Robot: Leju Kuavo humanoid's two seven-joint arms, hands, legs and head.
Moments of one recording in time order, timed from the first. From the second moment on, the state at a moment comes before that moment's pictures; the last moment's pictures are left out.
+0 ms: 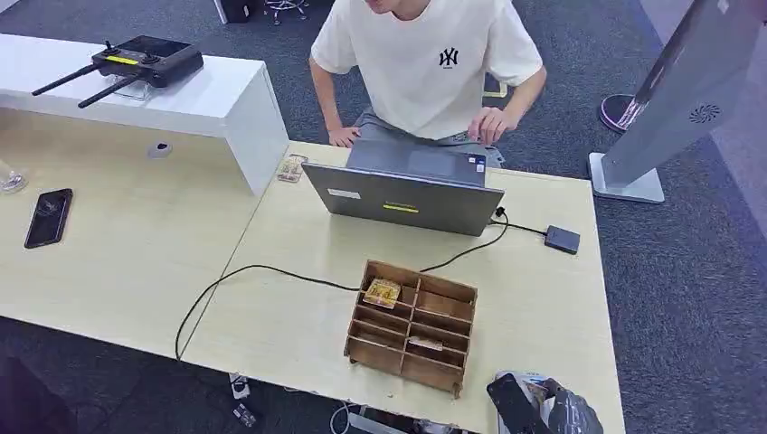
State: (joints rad) left arm 0.00 -0.14 0.22 -0.22 -1.29 0.16 0.29; right arm 0.27 -0.15 0.40 -1.59 0.79 -0.24 0.50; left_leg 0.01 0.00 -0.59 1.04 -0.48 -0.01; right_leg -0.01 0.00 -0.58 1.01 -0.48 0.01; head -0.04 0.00
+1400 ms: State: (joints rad) left arm 0.00 -0.14 0.22 -0.22 -1.29 0.16 0.29; right arm 0.26 -0.15 0.40 -1.57 0.78 -0.23 0.49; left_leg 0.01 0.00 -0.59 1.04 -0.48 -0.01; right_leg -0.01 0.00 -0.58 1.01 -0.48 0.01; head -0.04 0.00
